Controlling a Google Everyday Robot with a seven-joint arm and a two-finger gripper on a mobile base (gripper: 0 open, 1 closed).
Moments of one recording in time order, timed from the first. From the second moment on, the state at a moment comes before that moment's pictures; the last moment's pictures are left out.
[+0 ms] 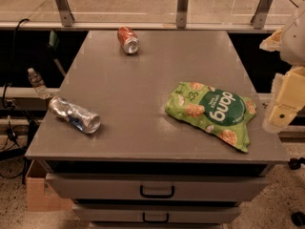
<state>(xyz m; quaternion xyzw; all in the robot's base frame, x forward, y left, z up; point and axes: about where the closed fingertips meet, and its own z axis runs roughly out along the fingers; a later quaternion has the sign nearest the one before) 0.438 -0.217 0.976 -0.60 0.78 -0.03 0.16</state>
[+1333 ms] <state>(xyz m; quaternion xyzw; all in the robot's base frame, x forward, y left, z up) 0.472 -0.062 0.942 -0.66 0.71 0.07 0.23</state>
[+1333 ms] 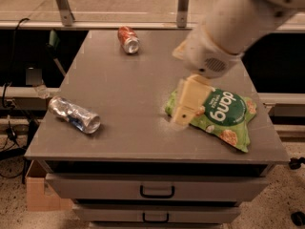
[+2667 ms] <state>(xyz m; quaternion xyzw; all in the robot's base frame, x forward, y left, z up) 0.492 0.140 0.853 -0.67 0.66 0.23 0.24</state>
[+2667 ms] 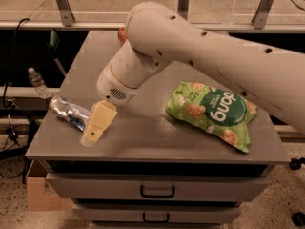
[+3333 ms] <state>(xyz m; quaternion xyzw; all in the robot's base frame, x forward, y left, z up) 0.486 0.177 0.835 -0.65 0.67 0.25 0.25</state>
